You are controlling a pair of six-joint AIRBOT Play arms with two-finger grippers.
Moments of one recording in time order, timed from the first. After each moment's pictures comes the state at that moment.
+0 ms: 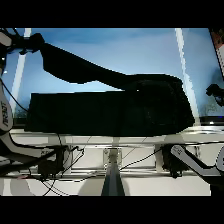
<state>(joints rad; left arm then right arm) 0.18 -1.63 1.57 1.19 -0.76 -1.55 -0.70 -1.10 0.82 -1.50 0.72 1.58</state>
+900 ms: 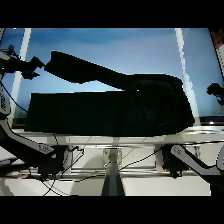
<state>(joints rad) 0.40 -1.87 1.57 1.06 -1.04 -1.54 -0.70 -1.11 0.82 -1.50 0.68 1.58</state>
